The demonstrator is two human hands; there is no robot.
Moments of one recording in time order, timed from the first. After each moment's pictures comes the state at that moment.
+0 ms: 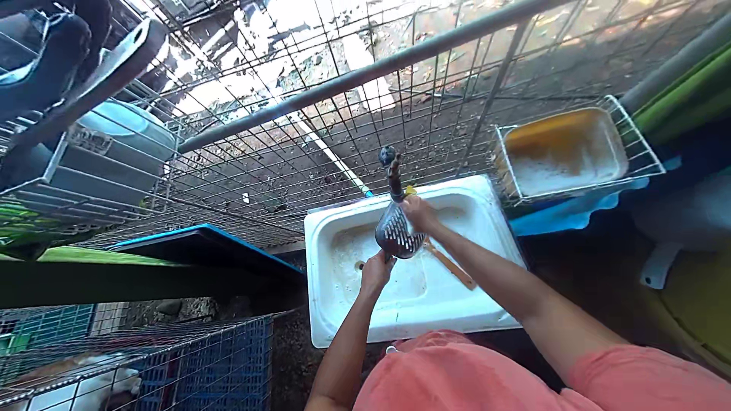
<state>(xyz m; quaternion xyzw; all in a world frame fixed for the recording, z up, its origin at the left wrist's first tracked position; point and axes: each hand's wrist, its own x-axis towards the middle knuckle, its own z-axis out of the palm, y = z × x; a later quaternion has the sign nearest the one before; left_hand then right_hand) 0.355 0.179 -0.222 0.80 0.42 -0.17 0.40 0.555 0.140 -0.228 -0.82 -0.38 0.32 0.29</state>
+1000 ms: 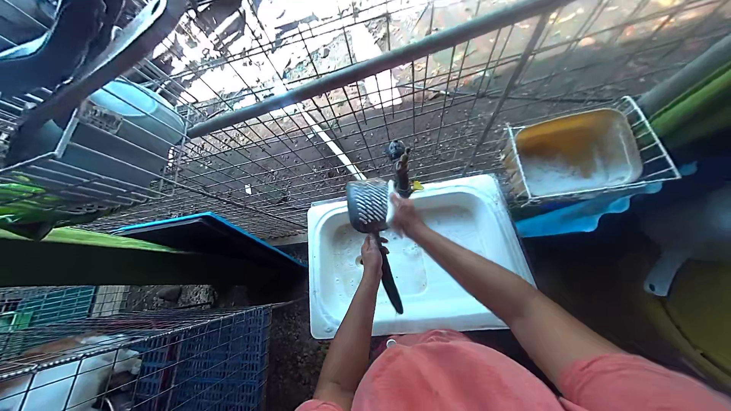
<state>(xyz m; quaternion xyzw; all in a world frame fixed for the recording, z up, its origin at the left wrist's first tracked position) 0.363 0.174 -0.234 0.48 0.51 0.24 0.67 0.501 0.162 -0.215 -0.75 -0.26 0.37 0.48</state>
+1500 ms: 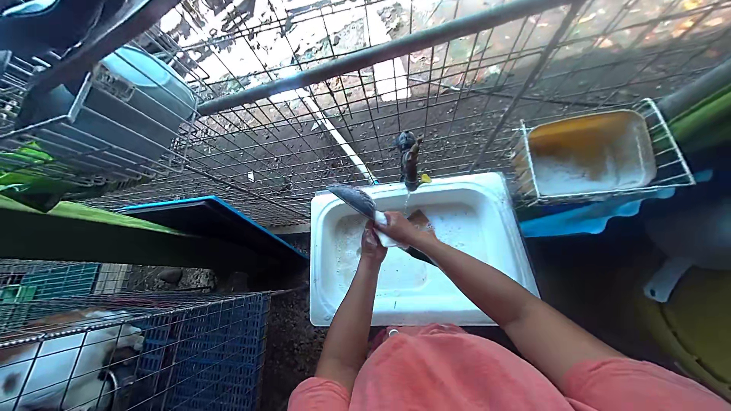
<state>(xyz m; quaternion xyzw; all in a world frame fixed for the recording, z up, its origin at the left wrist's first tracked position) 0.368 0.190 -0.238 0.26 0.34 0.33 0.84 0.478 0.157 -0.205 -0.71 -0.46 0.44 0.29</state>
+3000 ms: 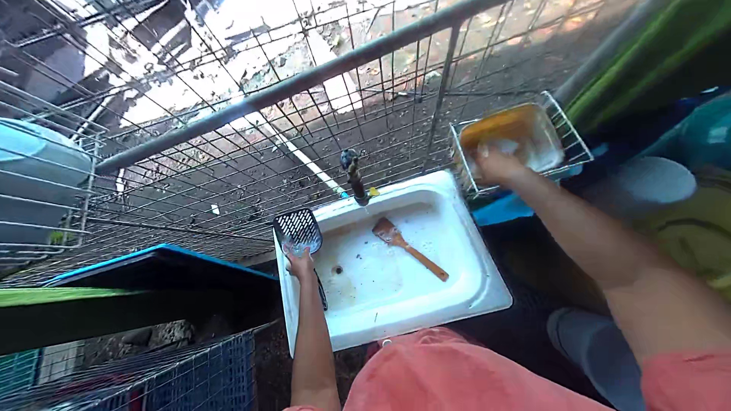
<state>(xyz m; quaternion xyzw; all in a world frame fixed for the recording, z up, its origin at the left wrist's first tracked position) 0.319 0.267 -0.262 0.57 0.68 0.23 0.39 0.760 -0.010 -0.163 -0.93 -0.28 0.25 0.00</state>
